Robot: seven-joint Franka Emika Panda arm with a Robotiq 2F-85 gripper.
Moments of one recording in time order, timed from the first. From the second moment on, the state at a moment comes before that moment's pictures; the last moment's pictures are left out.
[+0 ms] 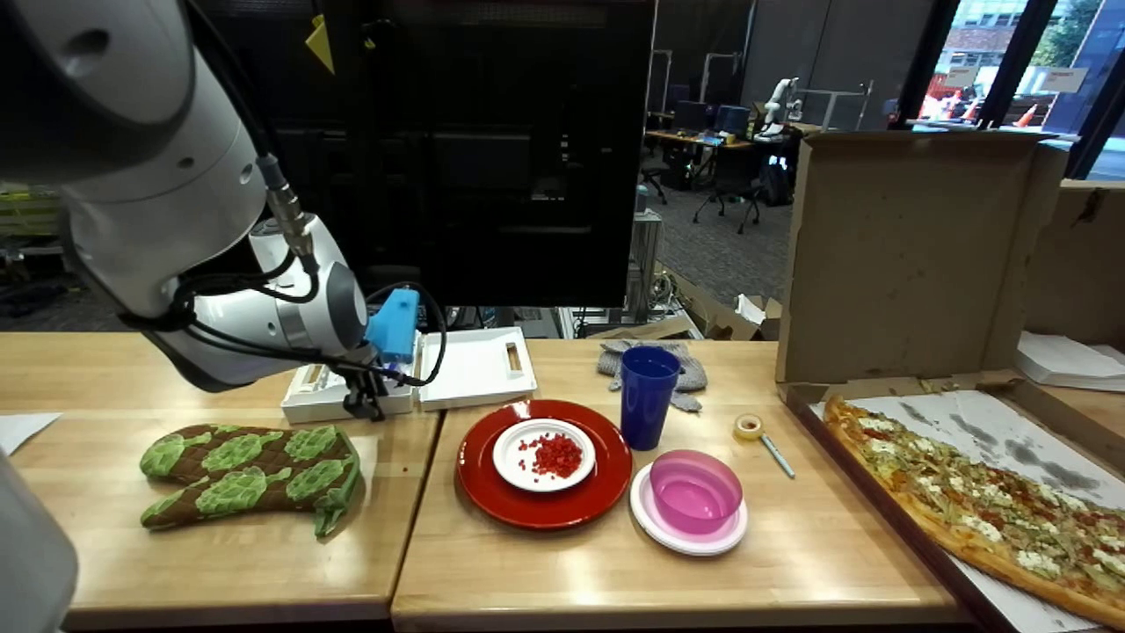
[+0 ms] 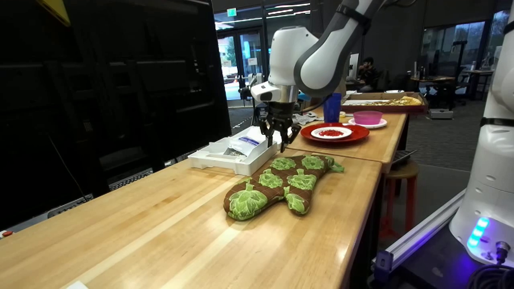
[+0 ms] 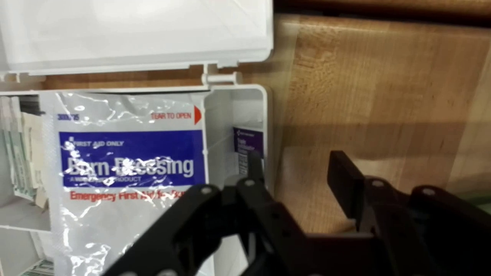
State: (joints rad) arm 0.24 -0.02 0.22 -2.52 -0.31 2.75 -1.35
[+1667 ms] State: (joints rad) arm 0.26 0.04 0.26 -2.40 -0.21 2.63 -1.45
